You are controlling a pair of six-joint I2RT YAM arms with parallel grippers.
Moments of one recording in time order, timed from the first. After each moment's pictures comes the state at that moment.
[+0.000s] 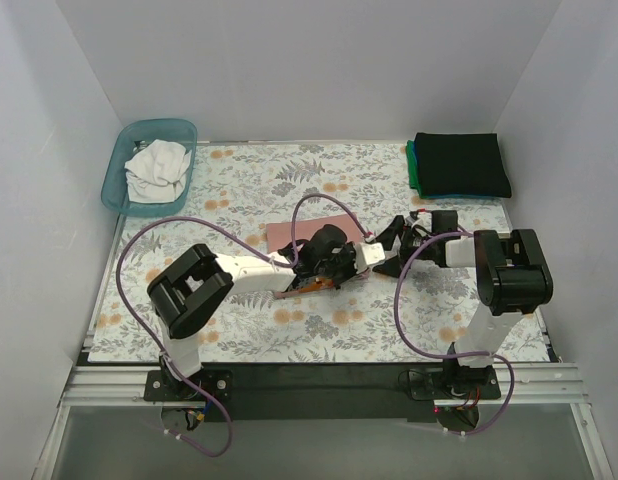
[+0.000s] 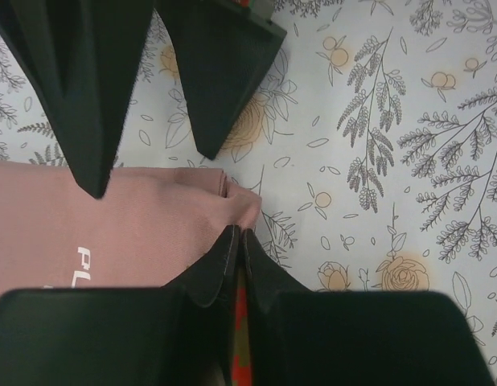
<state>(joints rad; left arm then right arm) -0.95 1.84 1.04 0.18 0.28 0.35 0.06 1.78 0.69 0.20 -0.98 0.83</state>
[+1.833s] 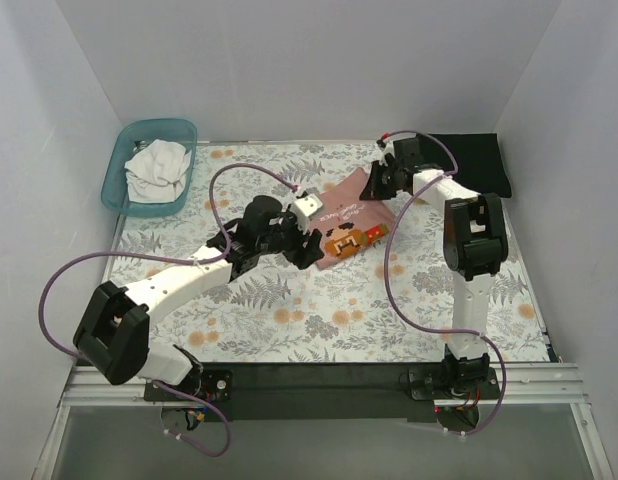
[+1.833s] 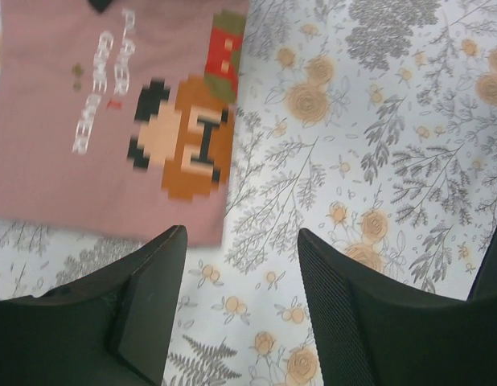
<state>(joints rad) -0.70 1.43 0.96 -0.04 0.35 0.07 0.23 2.12 1.53 -0.25 -0.47 0.32</state>
